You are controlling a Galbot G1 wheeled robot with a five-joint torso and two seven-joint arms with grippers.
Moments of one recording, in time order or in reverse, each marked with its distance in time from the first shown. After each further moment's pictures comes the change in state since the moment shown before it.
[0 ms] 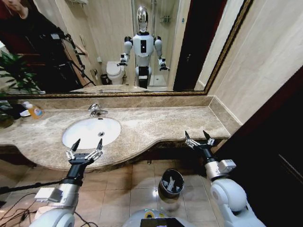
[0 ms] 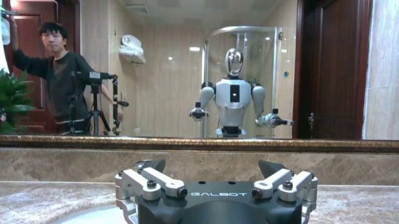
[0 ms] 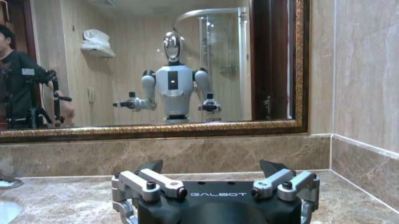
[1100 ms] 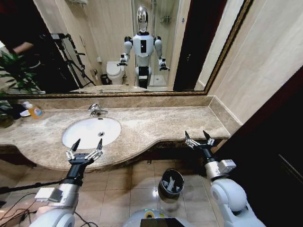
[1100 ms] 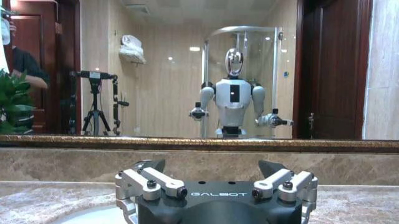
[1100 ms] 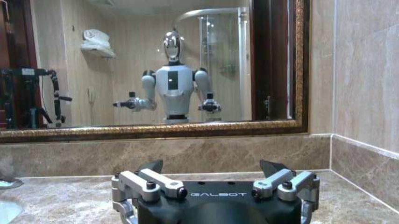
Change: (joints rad) left arm 0.000 0.000 0.000 0.000 0.000 0.000 0.000; right arm 0.000 0.000 0.000 0.000 0.000 0.000 0.000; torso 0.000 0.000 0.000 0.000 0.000
